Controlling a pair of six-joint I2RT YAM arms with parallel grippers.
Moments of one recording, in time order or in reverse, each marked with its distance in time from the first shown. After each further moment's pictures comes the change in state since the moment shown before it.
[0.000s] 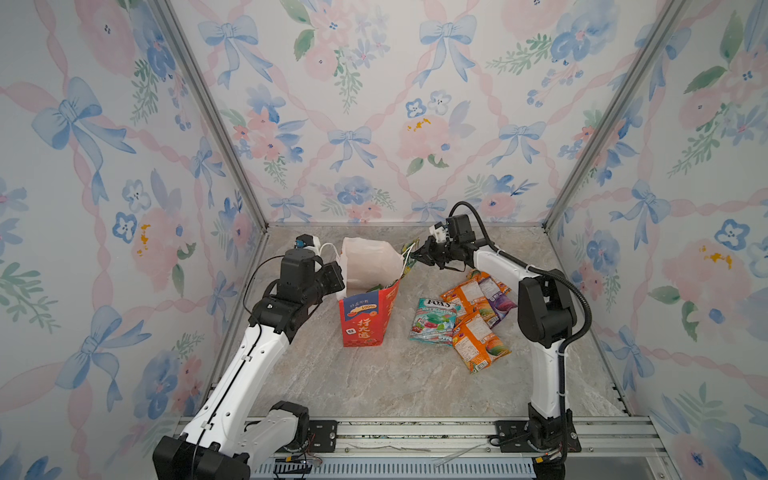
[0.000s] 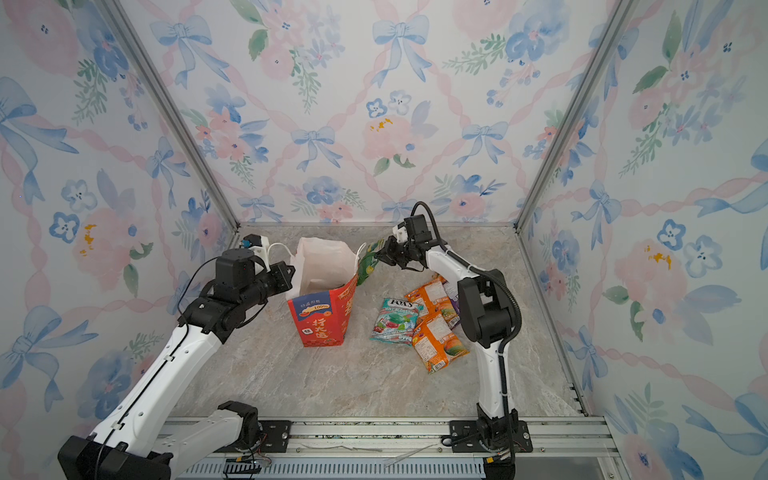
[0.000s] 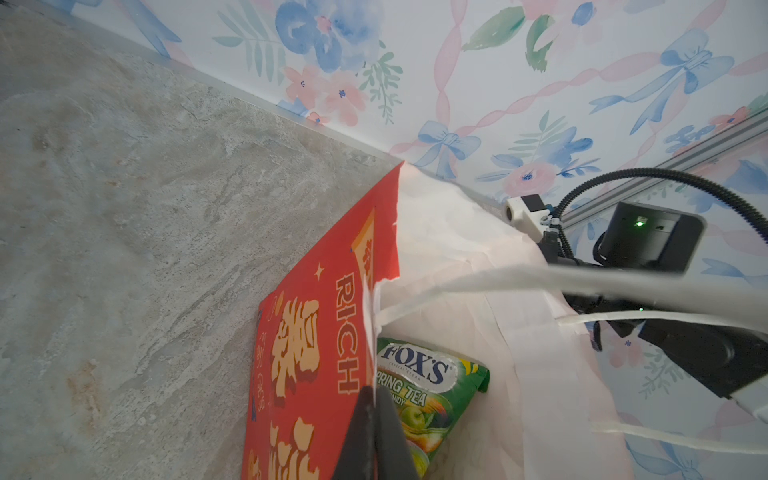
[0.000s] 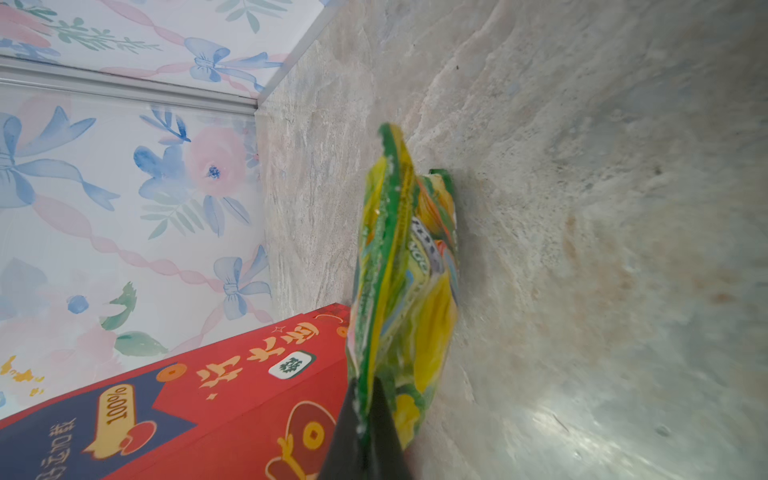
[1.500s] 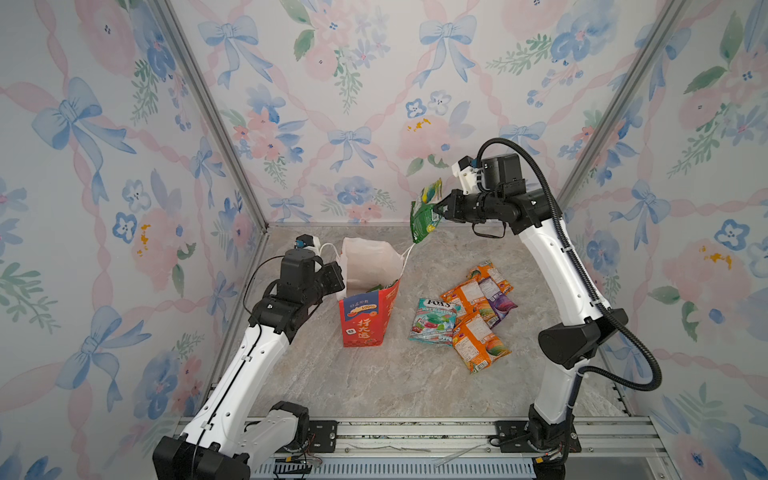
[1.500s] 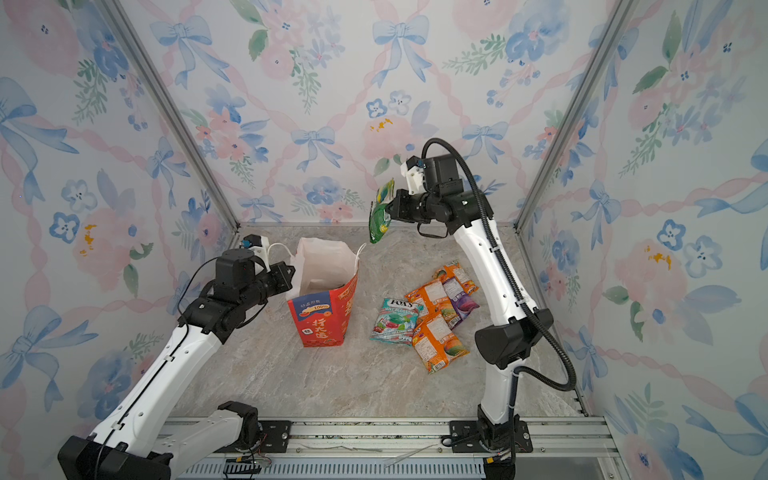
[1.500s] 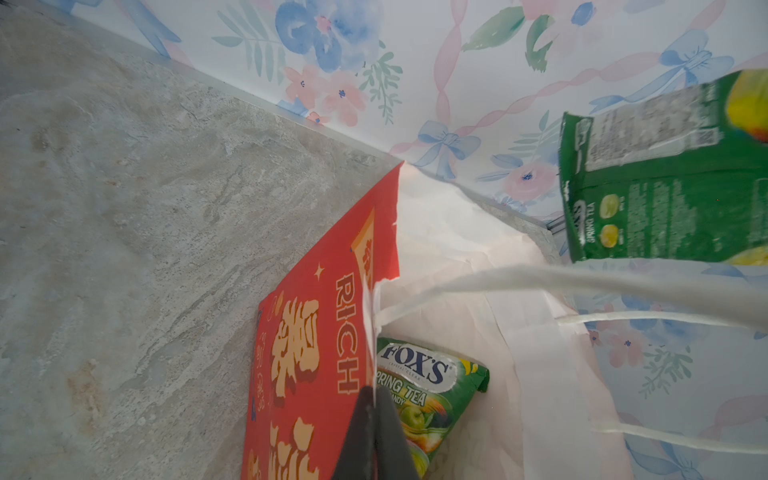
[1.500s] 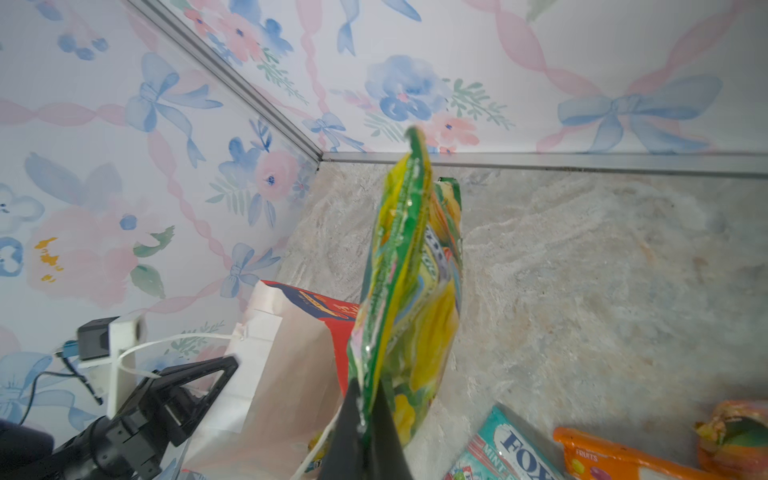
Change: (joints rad) left arm 0.000 0.000 0.000 0.000 0.000 0.000; right arm 0.056 -0.208 0.703 -0.710 0.236 -0.421
